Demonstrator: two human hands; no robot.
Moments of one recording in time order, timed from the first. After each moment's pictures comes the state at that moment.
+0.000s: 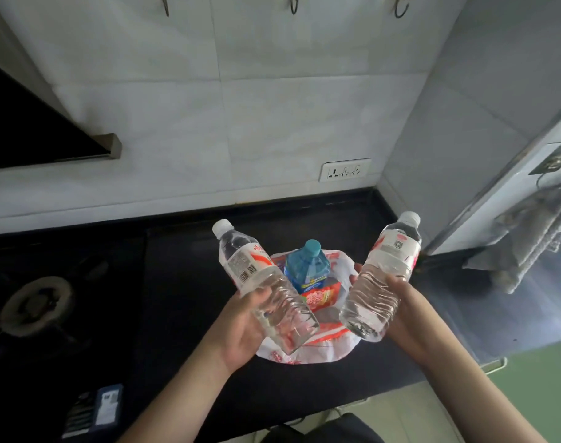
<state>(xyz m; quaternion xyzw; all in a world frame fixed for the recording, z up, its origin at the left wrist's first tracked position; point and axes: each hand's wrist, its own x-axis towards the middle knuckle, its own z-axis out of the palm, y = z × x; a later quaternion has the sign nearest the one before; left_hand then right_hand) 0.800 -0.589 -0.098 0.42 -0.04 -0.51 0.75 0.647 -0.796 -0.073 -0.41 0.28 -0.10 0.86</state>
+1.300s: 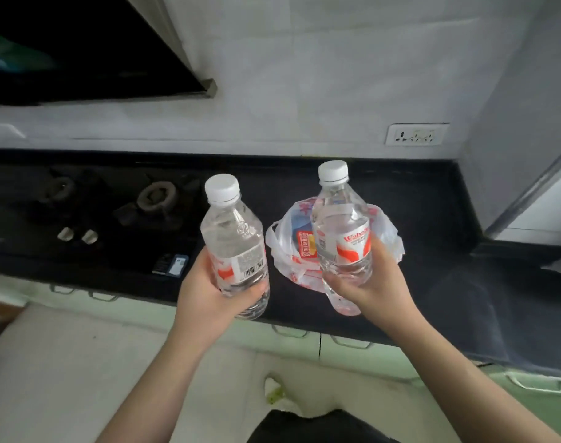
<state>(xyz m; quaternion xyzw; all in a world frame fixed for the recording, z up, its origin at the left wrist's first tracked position) 0.608 -0.536 -0.046 0.84 -0.06 0.00 0.53 0.569 -0.778 -0.076 -0.79 0.06 -0.09 0.60</state>
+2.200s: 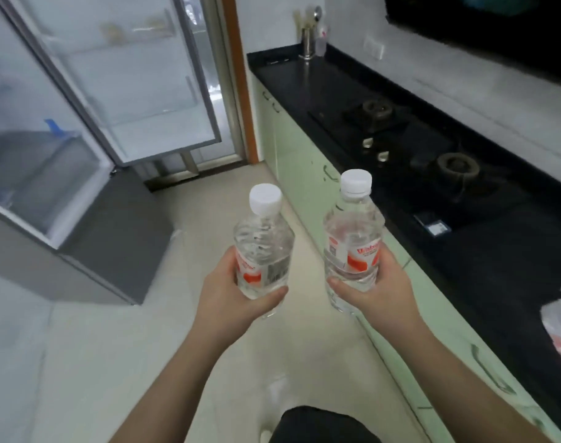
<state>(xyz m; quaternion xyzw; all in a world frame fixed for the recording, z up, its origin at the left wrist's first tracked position) 0.285 -0.231 -0.051 0.79 0.32 0.22 0.48 0.449 -0.396 -0.064 -0.75 -0.27 0.18 0.57</state>
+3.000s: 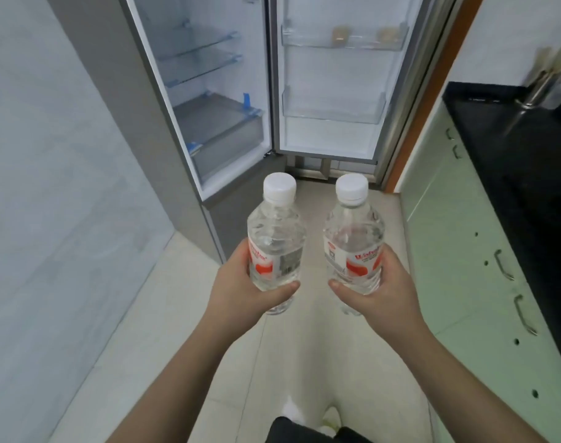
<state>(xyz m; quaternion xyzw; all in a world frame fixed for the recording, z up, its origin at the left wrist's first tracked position) 0.177 -0.076 -0.044 0.66 0.52 0.35 0.41 0.391 -0.127 -0.060 -0.64 -0.50 0.31 0.50</state>
